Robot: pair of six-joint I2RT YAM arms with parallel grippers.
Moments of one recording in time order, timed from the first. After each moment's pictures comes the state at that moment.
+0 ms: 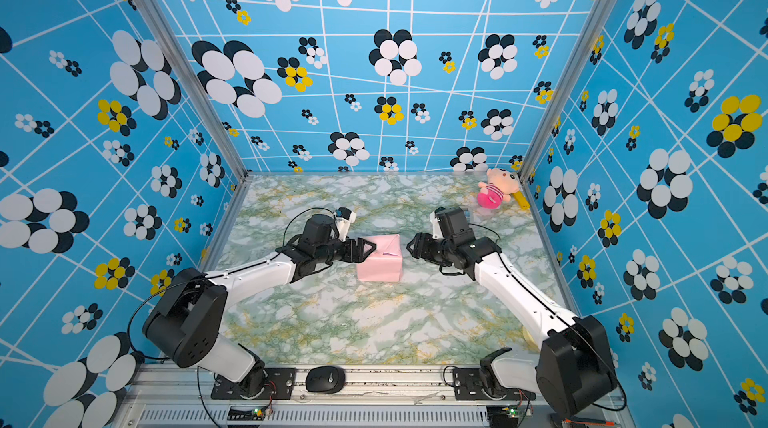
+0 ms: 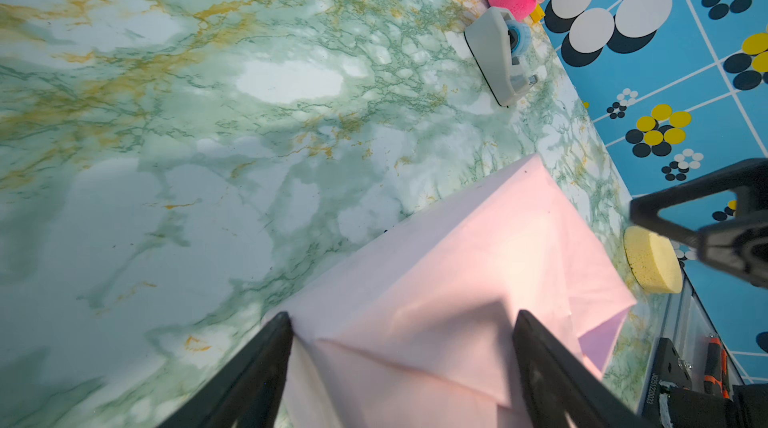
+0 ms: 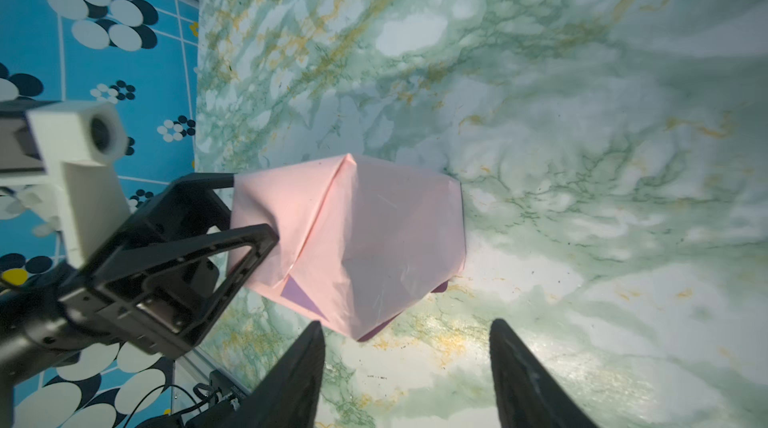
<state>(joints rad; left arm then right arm) -0.53 1.57 0.84 0.10 0.36 -0.42 0.42 1.28 0.96 -0.51 -0.27 0.62</state>
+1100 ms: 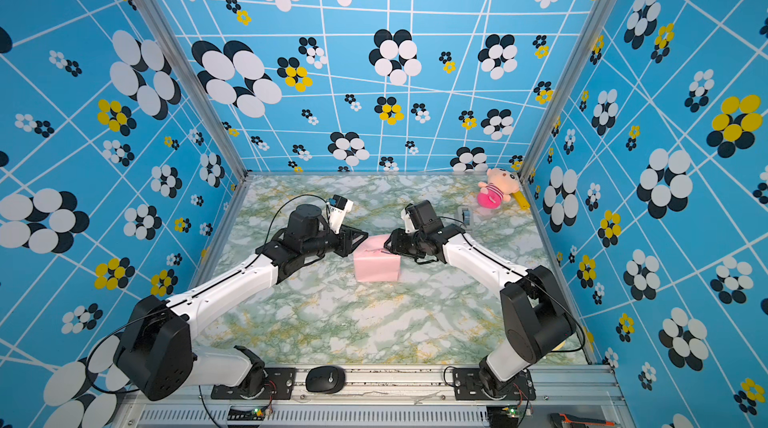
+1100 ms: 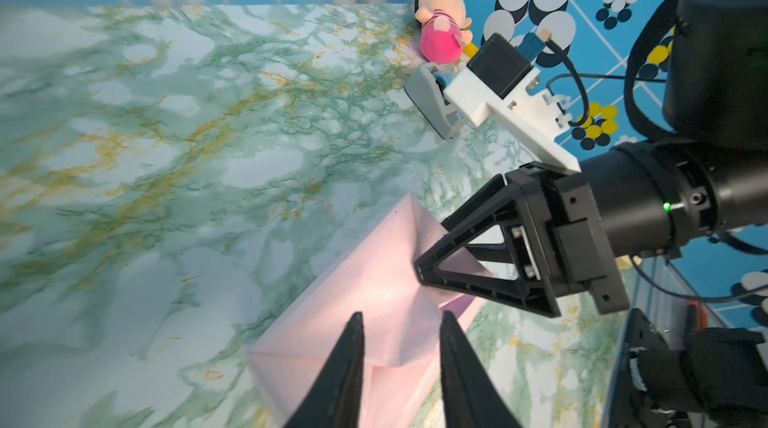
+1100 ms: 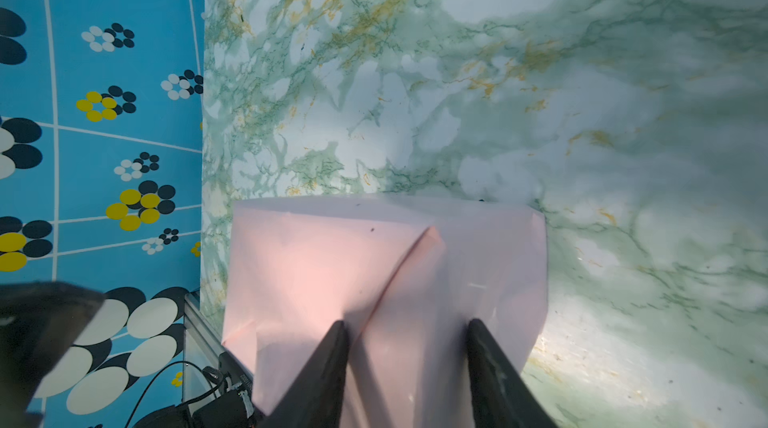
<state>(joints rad) -0.54 1.40 0.92 -0.01 0.42 -0.29 0.53 1.59 1.09 -0.39 -0.32 0.63</state>
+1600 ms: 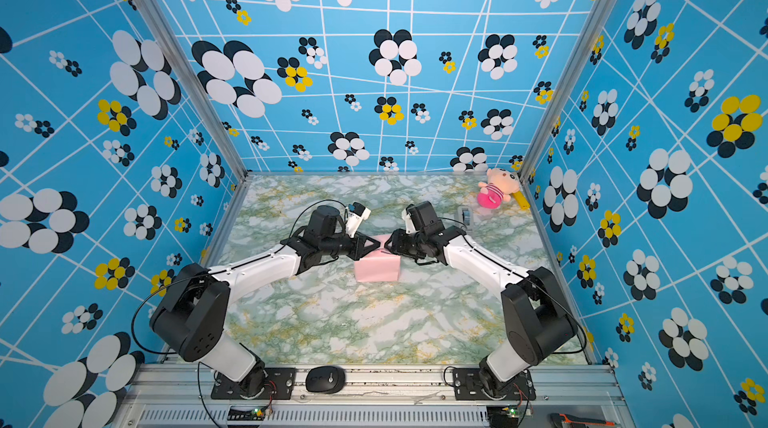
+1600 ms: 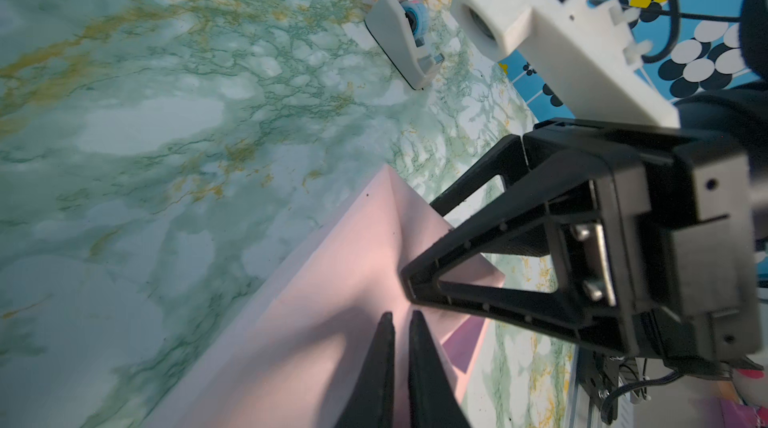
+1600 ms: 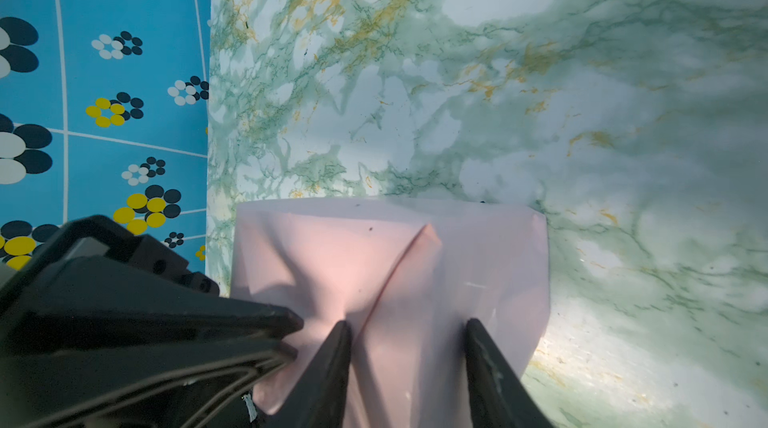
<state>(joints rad) -0.55 1.62 0.96 0.08 0.58 -0.32 0.53 1.58 1.07 -0.36 -0.32 0.64</state>
